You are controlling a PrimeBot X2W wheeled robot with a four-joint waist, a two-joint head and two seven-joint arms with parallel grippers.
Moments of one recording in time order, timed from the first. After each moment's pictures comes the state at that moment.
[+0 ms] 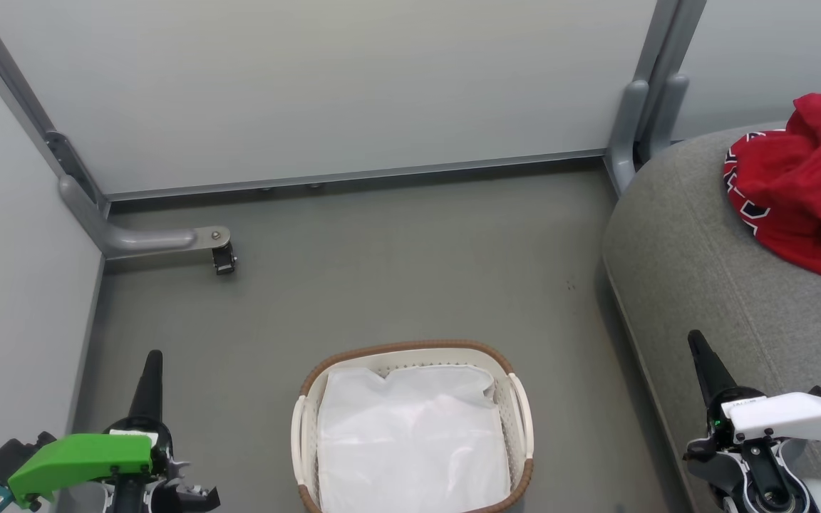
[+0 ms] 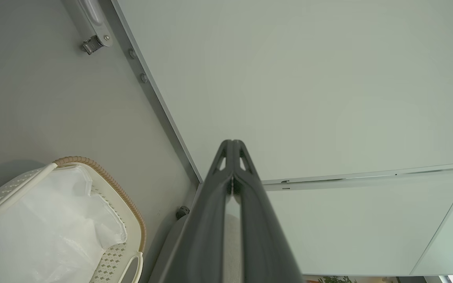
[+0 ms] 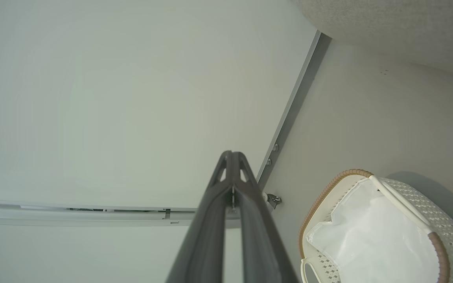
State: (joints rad) left arm -0.07 0.05 0.09 0.25 -1.42 -0.12 0.06; right arm -0.10 -0.05 -0.08 0.27 1.41 0.13 0.05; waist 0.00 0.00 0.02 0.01
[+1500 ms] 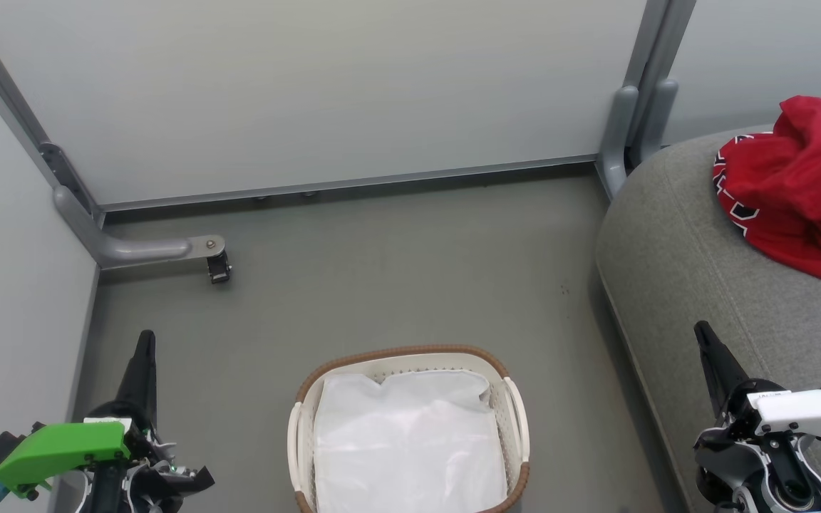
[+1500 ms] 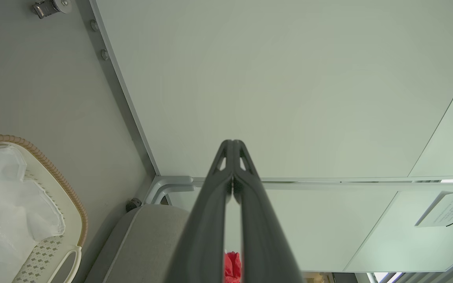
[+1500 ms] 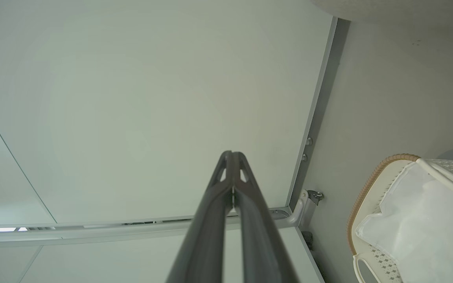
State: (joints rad) left arm -0.10 0.05 0.11 0.25 -1.61 -0.13 0.11; right arm -0.10 -0.05 -0.11 0.25 1.61 0.13 0.11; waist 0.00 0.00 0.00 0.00
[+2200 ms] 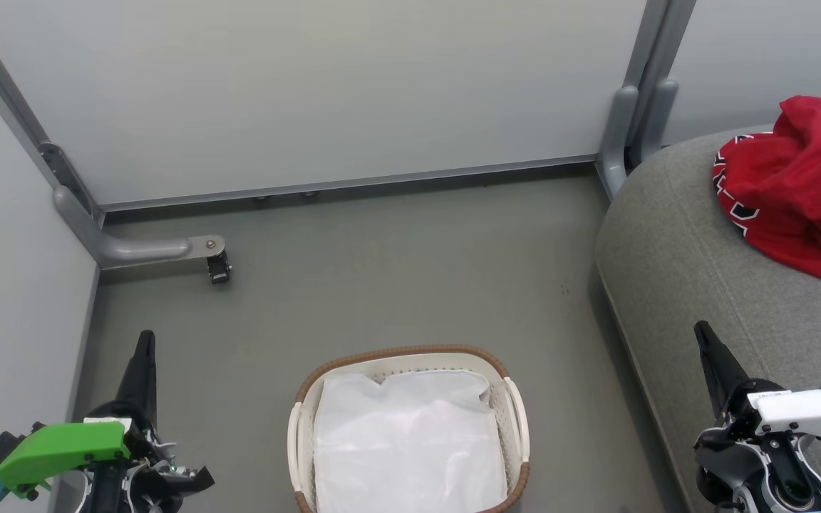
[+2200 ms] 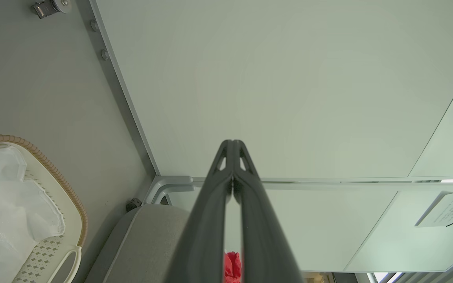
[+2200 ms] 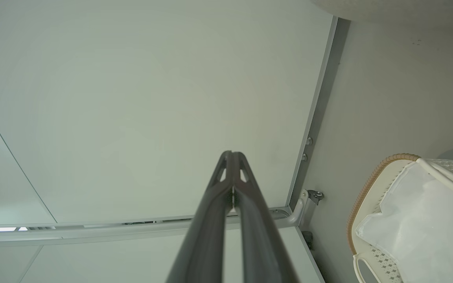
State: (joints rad) left arm -0.10 0.05 0.11 0.25 -1.61 -0.13 0.11; right arm -0.10 -0.05 -0.11 0.25 1.61 0.13 0.11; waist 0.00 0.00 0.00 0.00
